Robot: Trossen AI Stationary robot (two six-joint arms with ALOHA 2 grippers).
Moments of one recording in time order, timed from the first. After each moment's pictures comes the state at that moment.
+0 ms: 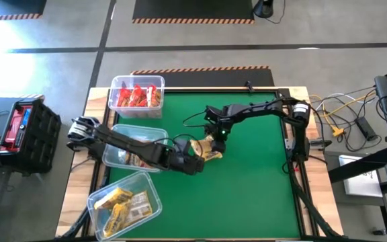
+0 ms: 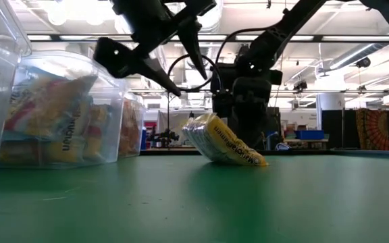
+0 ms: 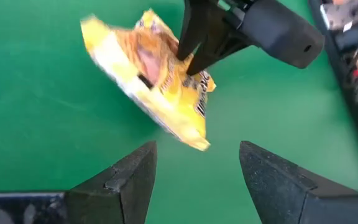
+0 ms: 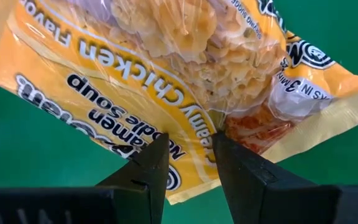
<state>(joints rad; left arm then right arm) -0.27 1.77 1.30 -0.53 -0.45 -1.43 -0.33 1.97 1.20 -0.60 -0.58 -0.06</state>
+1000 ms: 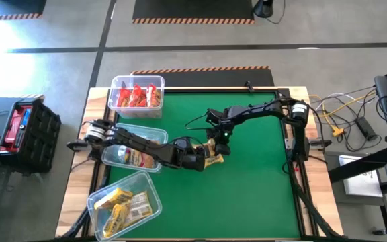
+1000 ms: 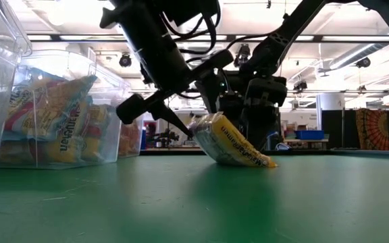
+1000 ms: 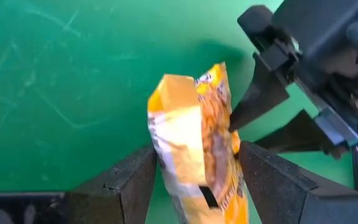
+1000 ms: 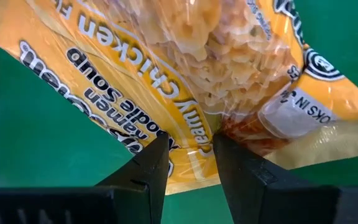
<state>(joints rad) -0.19 1.94 1.29 -0.40 -0.58 -1.81 -0.33 1.97 1.16 -0.57 -0.68 -0.21</state>
